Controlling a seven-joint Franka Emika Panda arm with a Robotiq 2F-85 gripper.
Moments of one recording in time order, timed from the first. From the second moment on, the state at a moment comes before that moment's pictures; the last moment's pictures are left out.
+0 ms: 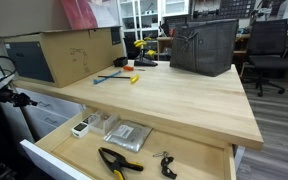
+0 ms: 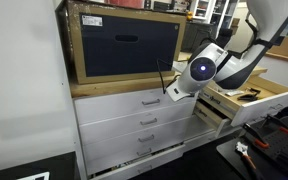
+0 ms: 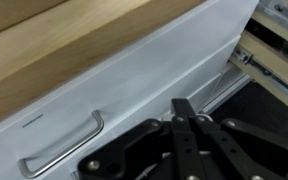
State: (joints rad) arm 0.34 0.50 0.40 -2.25 -1.52 2.18 -0.50
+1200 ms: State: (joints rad) arm 0.33 0.17 0.40 -2.41 -0.82 2.39 -0.25
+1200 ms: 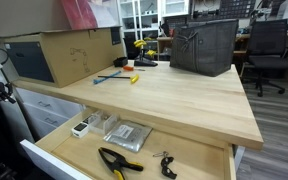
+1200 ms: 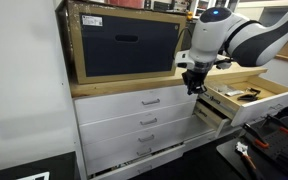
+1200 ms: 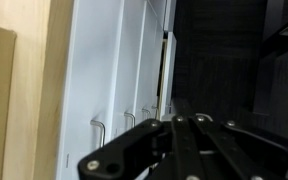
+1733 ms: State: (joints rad) arm 0.32 0.04 0.34 -2.50 -0.58 2.39 -0.13
